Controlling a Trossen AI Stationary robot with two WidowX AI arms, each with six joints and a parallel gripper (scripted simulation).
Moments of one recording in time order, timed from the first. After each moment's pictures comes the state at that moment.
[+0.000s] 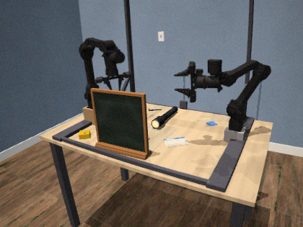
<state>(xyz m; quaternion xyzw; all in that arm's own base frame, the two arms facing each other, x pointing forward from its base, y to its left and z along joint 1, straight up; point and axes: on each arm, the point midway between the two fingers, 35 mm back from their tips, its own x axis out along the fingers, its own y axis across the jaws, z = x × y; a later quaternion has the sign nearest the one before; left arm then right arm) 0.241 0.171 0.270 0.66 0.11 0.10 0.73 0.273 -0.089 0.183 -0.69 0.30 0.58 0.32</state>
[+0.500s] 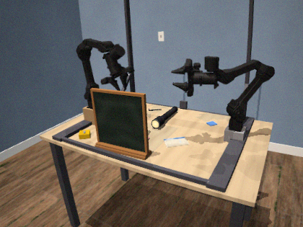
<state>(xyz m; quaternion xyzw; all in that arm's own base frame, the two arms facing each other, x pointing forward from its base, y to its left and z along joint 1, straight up) 0.266 0.144 0.283 0.56 0.07 0.10 0.82 0.303 -0.078 0.196 -0.69 0.36 0.39 0.50</state>
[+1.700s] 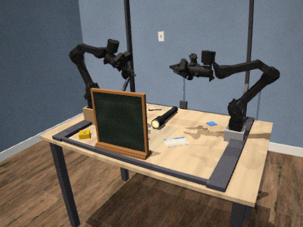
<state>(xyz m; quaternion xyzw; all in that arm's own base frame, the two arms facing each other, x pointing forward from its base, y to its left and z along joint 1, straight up) 0.306 0.063 0.307 0.25 0.00 0.05 0.97 0.339 -0.035 0.263 -0.39 0.21 0.04 0.90</state>
